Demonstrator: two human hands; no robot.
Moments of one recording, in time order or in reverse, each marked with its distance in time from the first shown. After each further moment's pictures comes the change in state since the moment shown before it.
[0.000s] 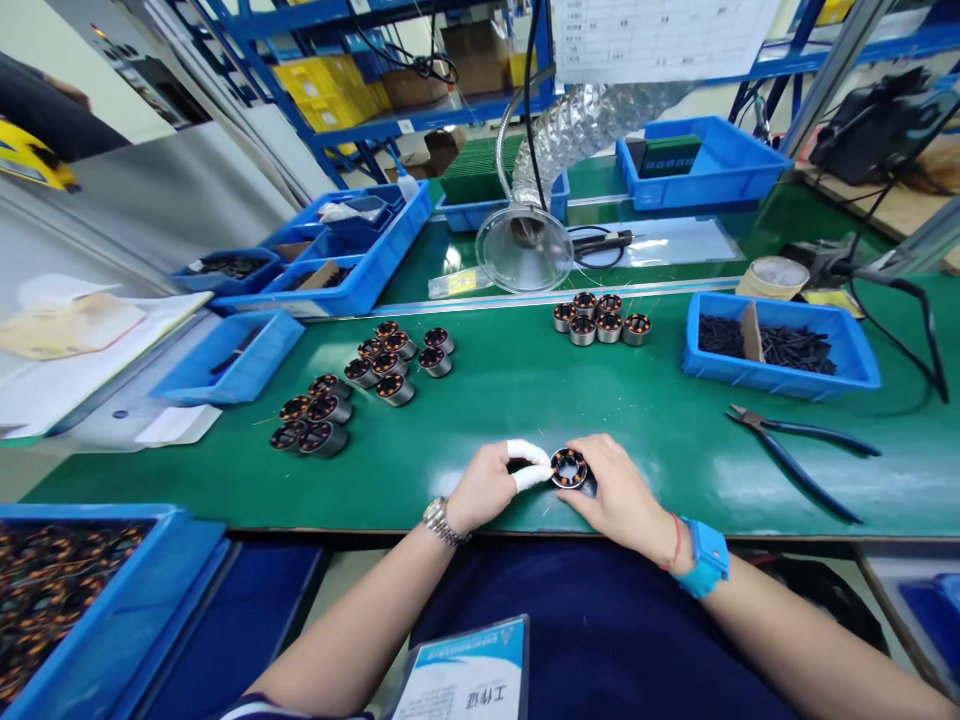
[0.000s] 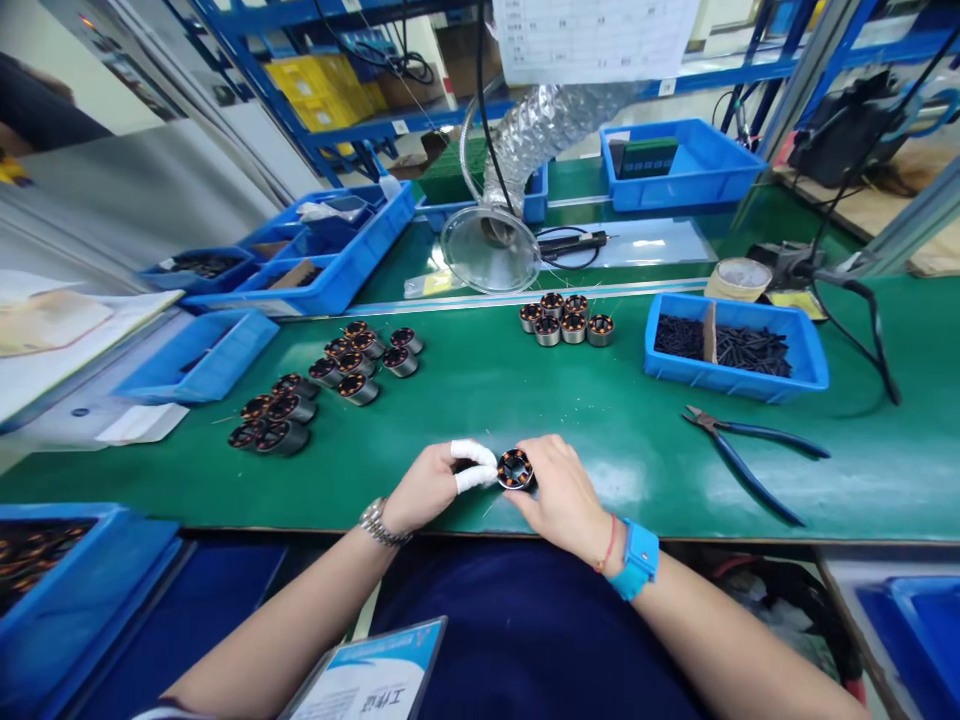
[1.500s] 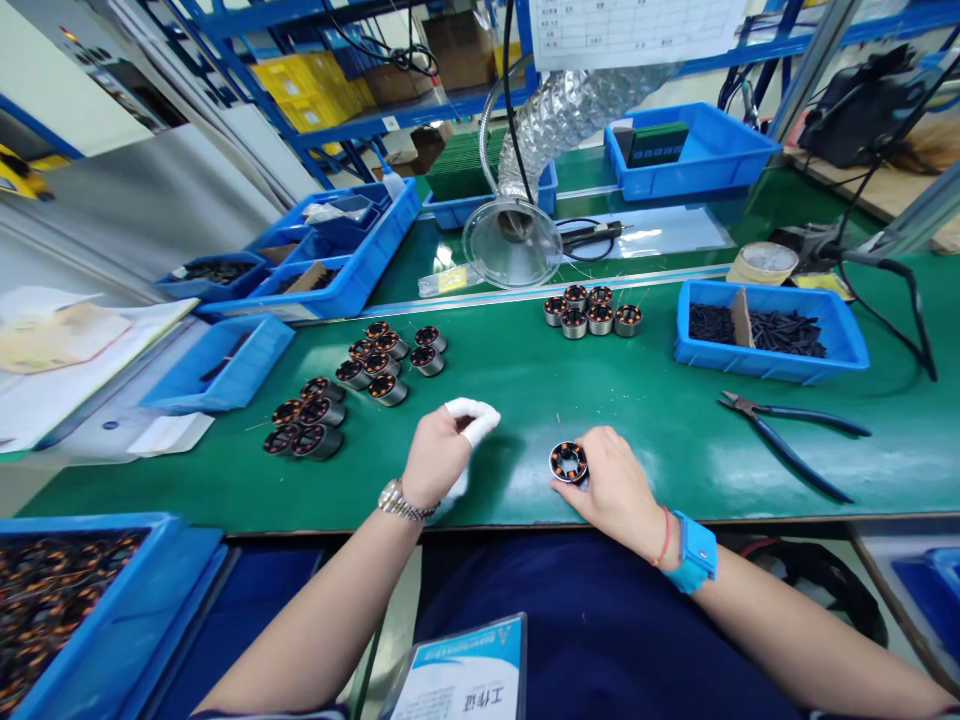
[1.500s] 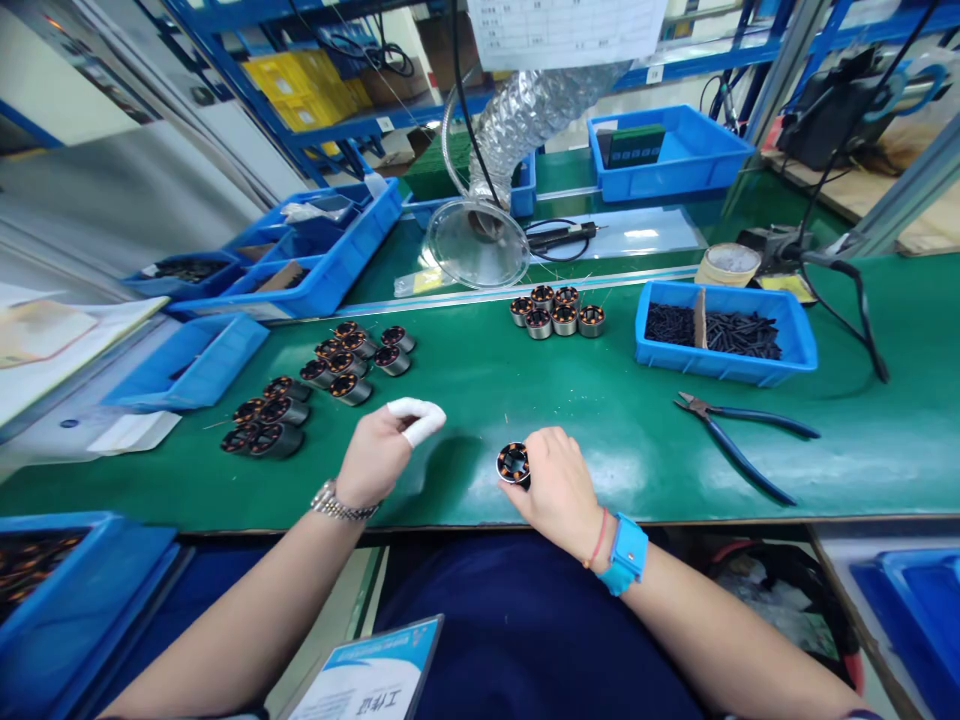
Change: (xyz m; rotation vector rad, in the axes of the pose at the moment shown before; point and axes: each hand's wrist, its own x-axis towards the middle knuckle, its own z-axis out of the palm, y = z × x) left_hand 0.005 0.005 -0.034 0.076 0.384 0.017; right_hand -0.004 -0.005 0.007 -0.238 0.078 0.105
